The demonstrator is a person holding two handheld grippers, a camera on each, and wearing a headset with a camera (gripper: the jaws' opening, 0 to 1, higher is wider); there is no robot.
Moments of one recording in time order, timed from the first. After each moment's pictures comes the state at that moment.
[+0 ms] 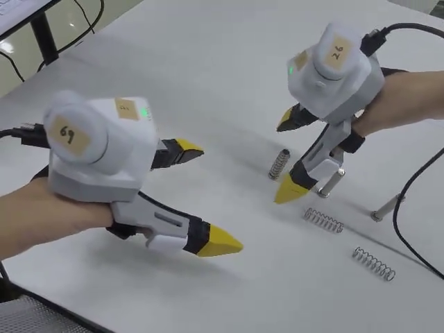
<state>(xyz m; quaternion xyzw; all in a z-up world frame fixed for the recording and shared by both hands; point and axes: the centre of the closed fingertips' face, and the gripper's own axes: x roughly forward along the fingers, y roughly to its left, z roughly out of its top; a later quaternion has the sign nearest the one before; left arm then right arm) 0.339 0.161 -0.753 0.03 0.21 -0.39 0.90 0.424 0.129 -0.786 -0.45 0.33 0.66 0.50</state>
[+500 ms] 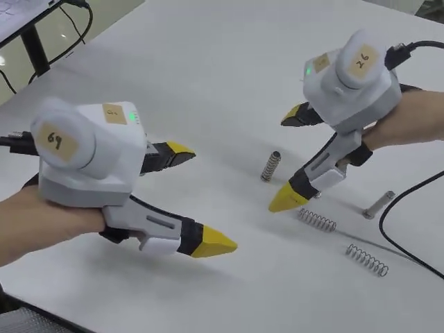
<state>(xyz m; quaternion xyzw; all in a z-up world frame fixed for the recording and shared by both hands) 0.338 0.161 -0.748 0.03 0.21 -0.39 0.90 0.414 0.120 -0.769 -0.39 0.31 0.66 0.57</state>
